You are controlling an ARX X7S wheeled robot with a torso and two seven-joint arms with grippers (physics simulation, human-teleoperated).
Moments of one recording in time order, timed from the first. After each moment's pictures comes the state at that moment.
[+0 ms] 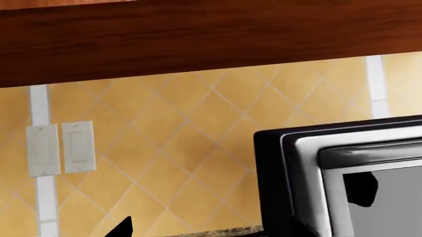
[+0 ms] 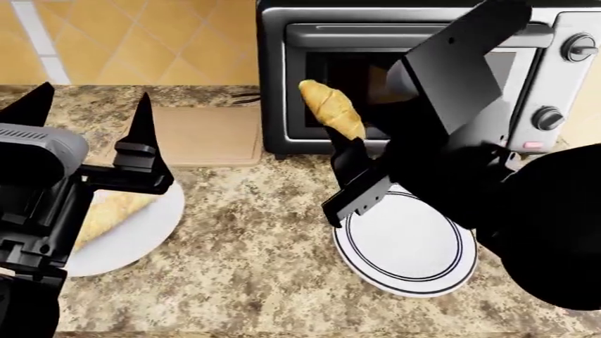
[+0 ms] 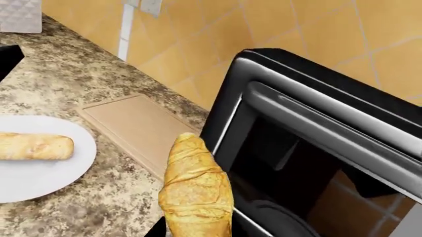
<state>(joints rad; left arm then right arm) -0.51 -0.40 -0.23 0.93 -0.60 -1.05 -0.18 1.35 0.65 -0.50 -0.52 1.81 1.23 0.86</state>
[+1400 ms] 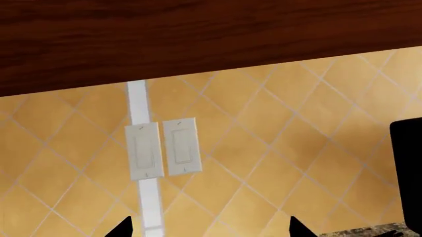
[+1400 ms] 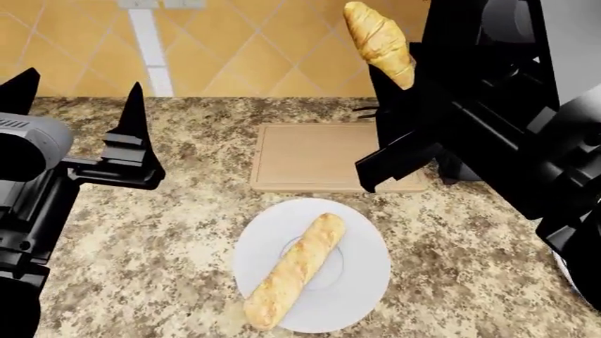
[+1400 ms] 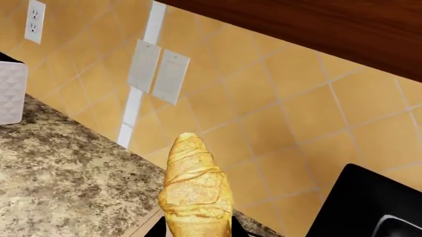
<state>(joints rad) -0.58 -0.47 -0.26 0.96 -0.74 -1.13 -0.25 1.43 0.74 -0.43 -0.62 1.88 1.14 1.00</state>
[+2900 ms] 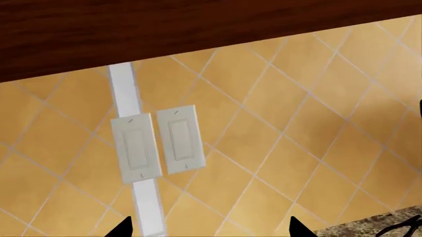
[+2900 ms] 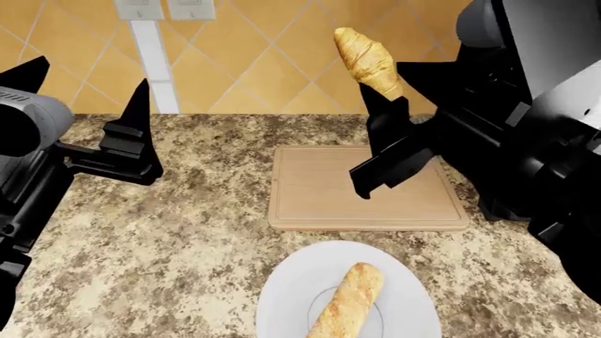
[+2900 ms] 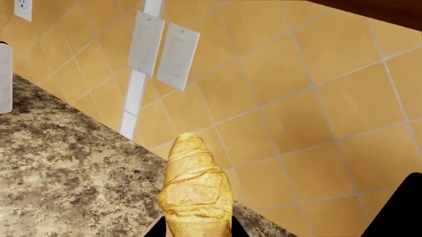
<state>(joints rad) -0.73 -0.55 -0.30 0.91 -0.99 -1.30 -0.31 1.46 0.75 -0.51 -0.56 1.94 1.14 0.99</state>
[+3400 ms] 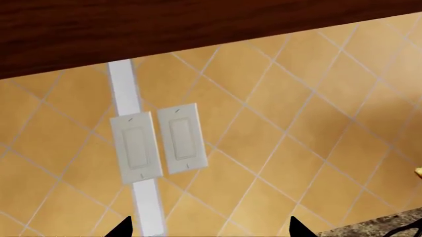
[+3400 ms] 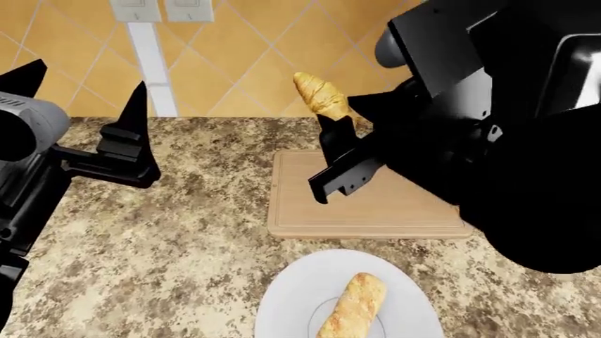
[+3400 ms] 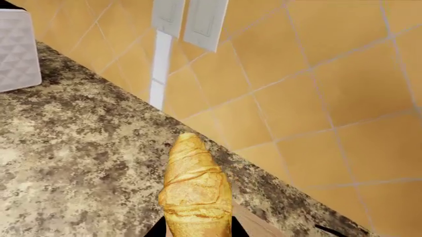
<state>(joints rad) -0.71 -0.57 -0.30 0.91 -1.00 -1.27 -0.32 1.43 0.62 -0.61 -0.39 1.87 1.16 0.90</state>
